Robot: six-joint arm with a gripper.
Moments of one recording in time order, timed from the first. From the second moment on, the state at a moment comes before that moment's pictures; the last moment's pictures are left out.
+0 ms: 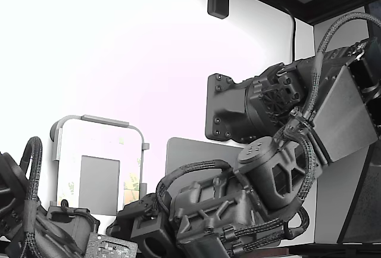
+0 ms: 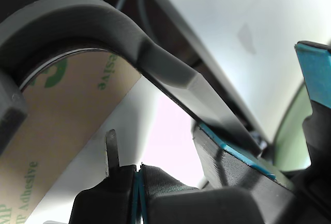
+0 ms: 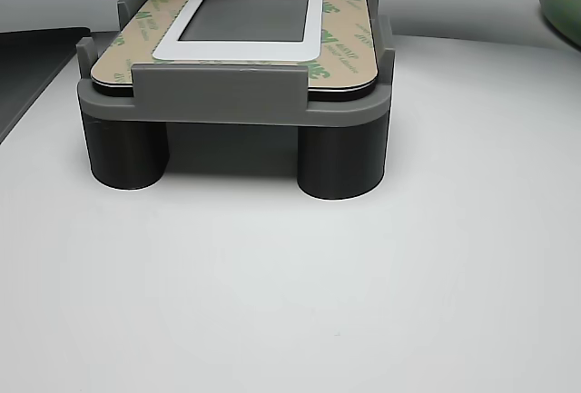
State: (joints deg) arm 40.8 93.5 112.7 33.8 7.1 -99.7
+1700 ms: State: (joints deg) arm 41.9 94.2 113.8 33.9 7.7 -96.6
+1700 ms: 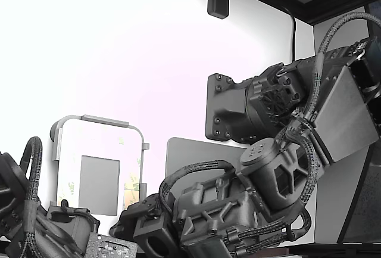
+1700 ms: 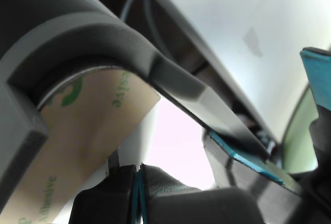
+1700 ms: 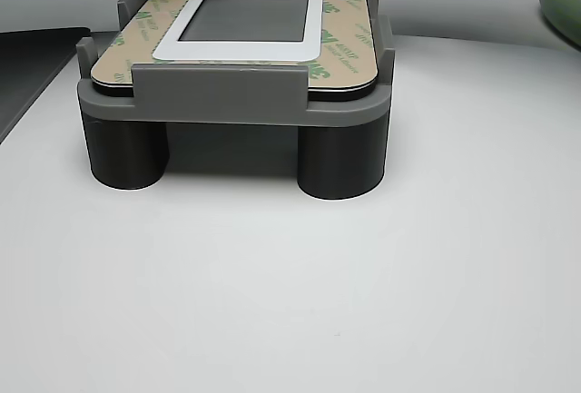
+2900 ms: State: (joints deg) arm 42.5 96.6 118.1 30.1 8.2 -96.7
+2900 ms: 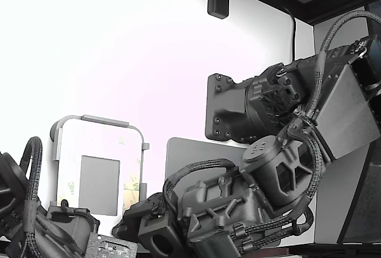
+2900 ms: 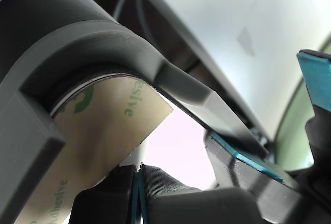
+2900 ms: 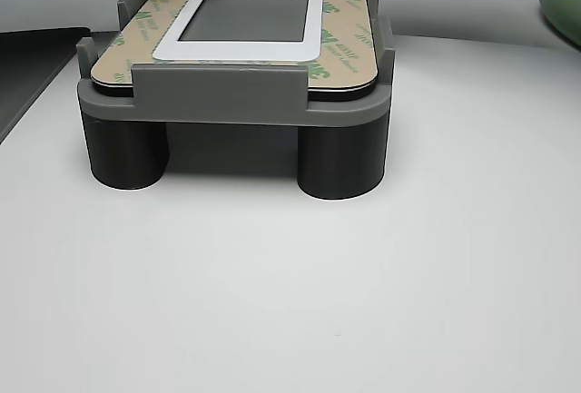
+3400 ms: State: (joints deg) arm 43.0 97.1 117.8 31.8 8.4 -96.4
